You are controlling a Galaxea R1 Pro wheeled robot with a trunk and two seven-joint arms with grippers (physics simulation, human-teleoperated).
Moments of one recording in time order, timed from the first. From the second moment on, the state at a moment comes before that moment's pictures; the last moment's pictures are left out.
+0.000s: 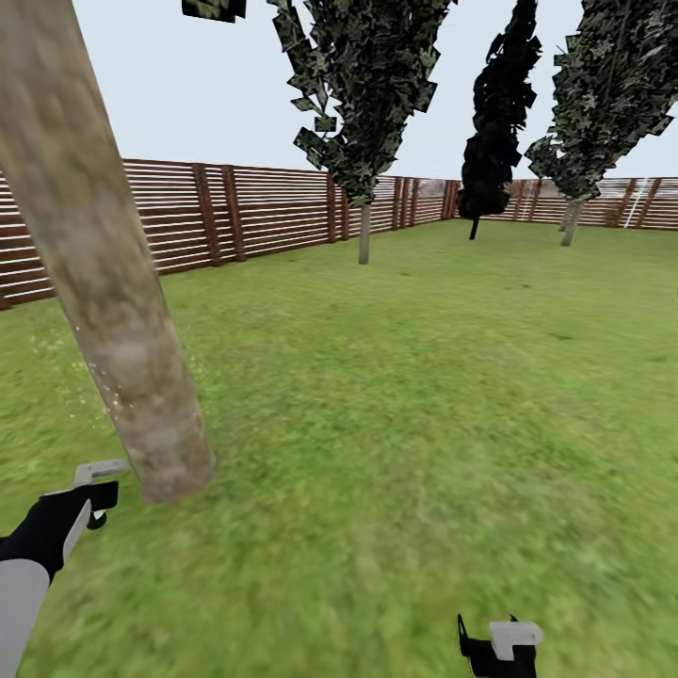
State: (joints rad) left arm -0.75 0.34 0.34 -0.52 -0.17 0.35 -0.01; right arm -0.41 -0.05 0.41 -0.03 -0.28 -0.73 -0.21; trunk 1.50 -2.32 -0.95
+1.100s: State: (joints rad) left arm -0.75 0.30 0.34 -0.50 -0.17 0.36 0.07; right arm -0.41 -0.05 0.41 -0.03 -0.28 -0.73 -0.21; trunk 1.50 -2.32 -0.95
